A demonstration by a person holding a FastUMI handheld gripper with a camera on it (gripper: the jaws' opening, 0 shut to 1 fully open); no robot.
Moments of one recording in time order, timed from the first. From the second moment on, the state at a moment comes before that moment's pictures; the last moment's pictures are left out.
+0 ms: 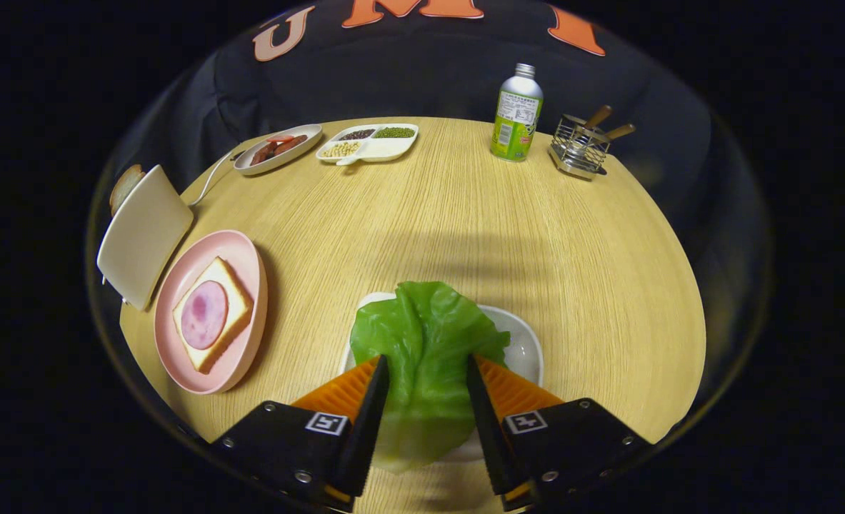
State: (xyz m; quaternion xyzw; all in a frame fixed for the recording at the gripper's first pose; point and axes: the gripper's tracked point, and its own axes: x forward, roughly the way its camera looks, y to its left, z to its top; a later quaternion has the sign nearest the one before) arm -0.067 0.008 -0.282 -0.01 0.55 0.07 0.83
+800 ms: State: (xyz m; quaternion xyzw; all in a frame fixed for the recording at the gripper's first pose) arm -0.043 0.031 -0.226 0.13 0.47 0.09 0.87
